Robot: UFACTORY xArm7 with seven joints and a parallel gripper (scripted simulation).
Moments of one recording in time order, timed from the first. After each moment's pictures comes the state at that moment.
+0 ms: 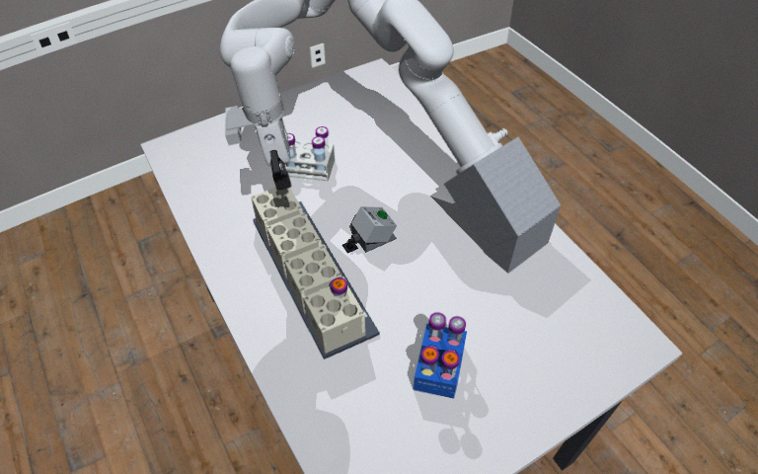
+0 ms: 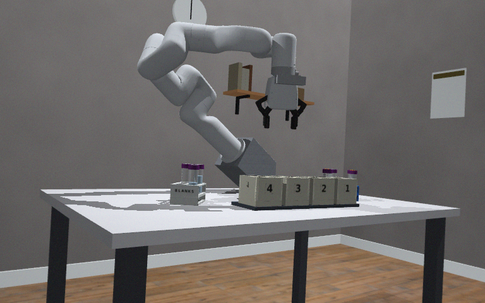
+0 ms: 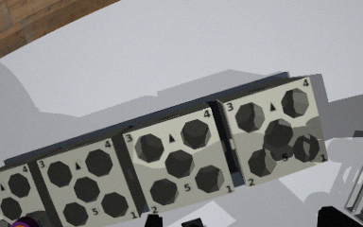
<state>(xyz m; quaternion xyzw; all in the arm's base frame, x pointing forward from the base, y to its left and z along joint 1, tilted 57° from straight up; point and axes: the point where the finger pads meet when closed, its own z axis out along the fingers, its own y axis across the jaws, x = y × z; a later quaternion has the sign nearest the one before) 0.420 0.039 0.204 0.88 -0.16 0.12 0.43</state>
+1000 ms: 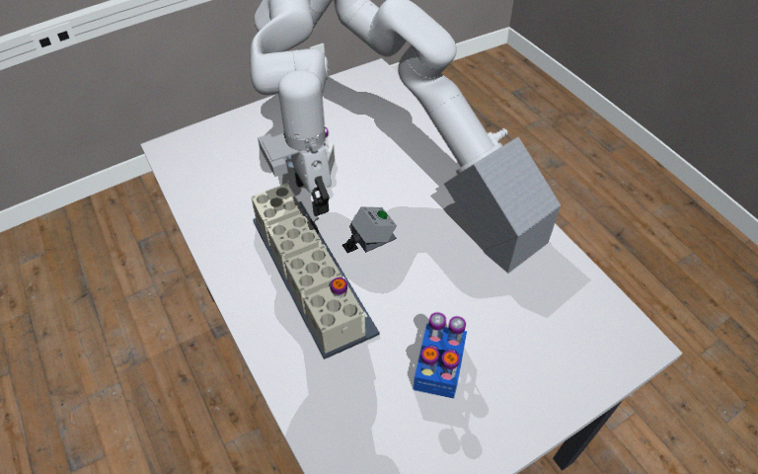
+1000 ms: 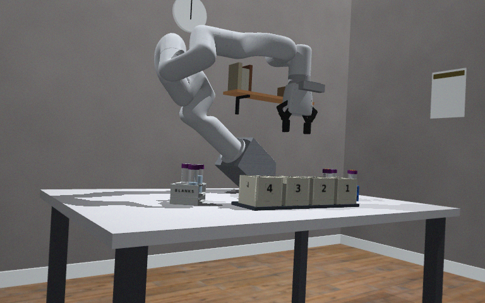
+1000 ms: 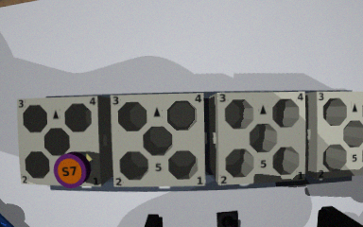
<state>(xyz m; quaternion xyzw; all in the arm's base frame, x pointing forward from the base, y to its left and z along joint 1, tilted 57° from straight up) 0.402 0.085 0.119 0.88 -0.02 0.09 0.47</state>
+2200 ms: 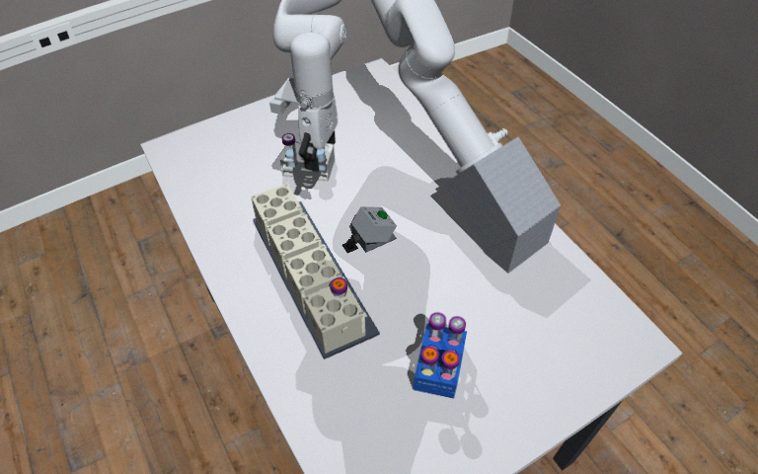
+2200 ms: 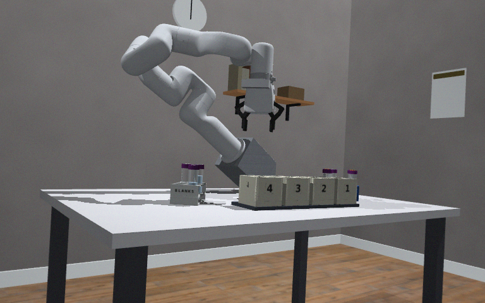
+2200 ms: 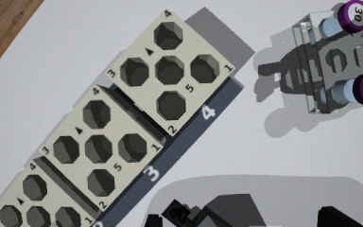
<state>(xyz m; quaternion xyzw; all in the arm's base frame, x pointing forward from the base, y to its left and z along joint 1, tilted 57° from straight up) 0.323 0.016 0.199 0.80 -0.36 0.27 0.40</state>
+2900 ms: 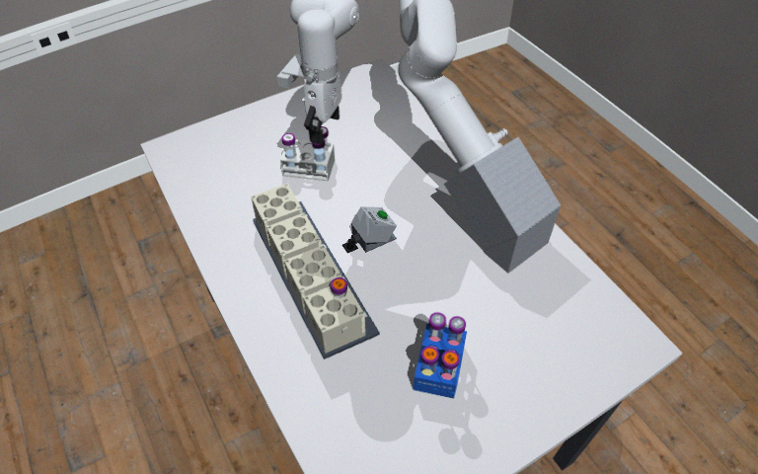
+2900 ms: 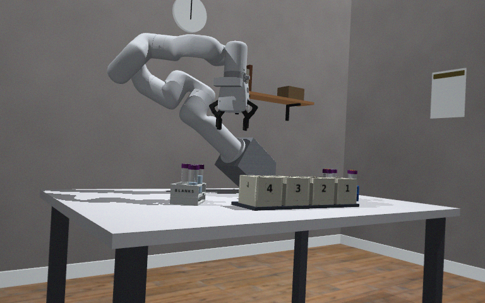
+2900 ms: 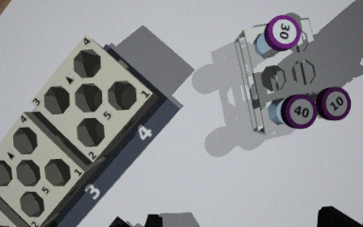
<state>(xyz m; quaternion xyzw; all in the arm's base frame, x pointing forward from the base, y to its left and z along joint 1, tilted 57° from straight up) 0.271 -0.029 0.254 0.80 -0.37 0.27 0.39</state>
